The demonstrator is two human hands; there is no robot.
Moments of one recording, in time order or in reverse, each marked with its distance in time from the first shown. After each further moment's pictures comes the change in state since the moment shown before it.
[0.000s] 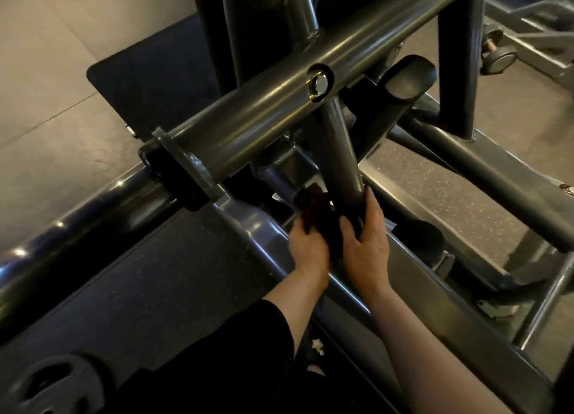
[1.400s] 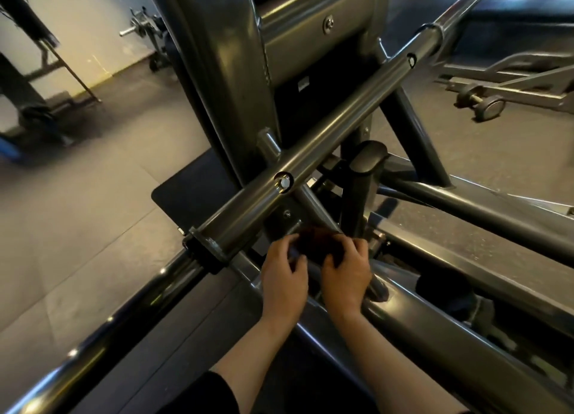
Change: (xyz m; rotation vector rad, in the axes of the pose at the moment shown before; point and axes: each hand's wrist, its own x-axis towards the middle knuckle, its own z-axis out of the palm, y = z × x) left_hand -0.077 0.101 -0.030 0.719 -0.090 0.753; right_hand -0.007 -0.073 0.003 0.083 0.238 -0.093
